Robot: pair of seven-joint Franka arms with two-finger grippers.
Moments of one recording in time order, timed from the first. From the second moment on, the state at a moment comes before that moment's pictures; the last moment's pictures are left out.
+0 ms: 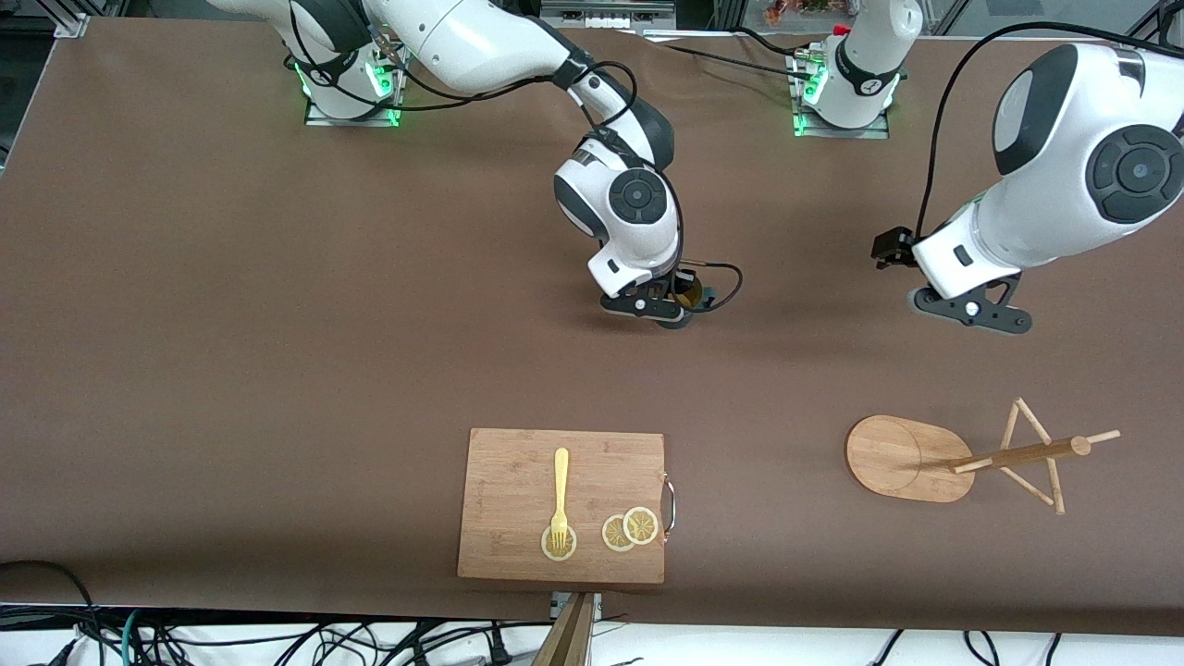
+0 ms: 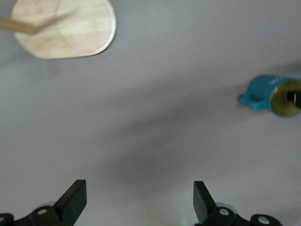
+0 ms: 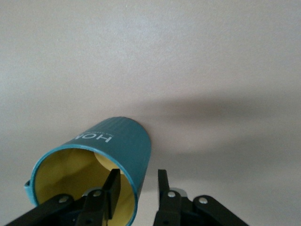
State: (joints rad) left arm 0.00 0.16 -0.19 -1.70 0.02 1.63 0.16; right arm 0.88 0.96 0.01 -1.09 0.14 2.13 1.01
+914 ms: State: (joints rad) left arm 0.03 0.20 -0.18 -1.98 -0.57 1.94 1.05; right arm 0.51 0.63 -0.10 -1.04 0.21 1.65 0.68
